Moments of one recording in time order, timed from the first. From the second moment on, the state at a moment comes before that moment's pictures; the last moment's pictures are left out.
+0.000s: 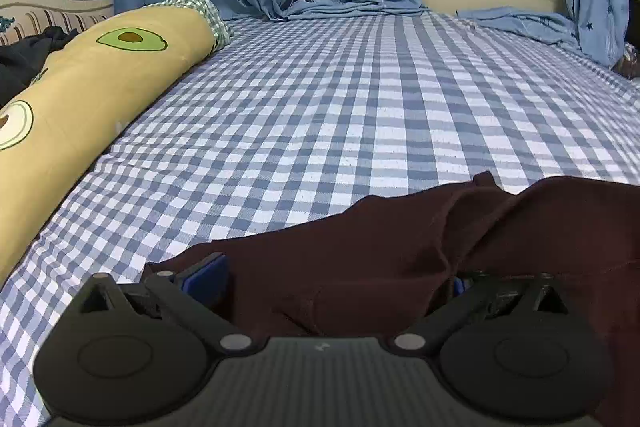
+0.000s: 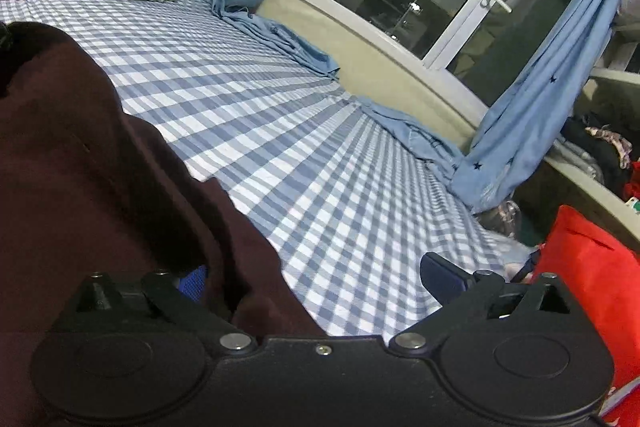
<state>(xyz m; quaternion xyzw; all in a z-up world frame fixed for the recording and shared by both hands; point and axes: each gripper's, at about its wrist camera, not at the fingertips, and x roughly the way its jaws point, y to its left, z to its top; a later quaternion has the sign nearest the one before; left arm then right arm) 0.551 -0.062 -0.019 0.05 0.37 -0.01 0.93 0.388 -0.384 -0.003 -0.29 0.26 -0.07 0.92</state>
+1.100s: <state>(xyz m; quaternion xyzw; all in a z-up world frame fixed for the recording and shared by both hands) 0.504 -0.081 -0.034 0.11 0.37 -0.01 0.92 0.346 -0.396 -0.030 -0.25 0.28 -0.03 0.93</state>
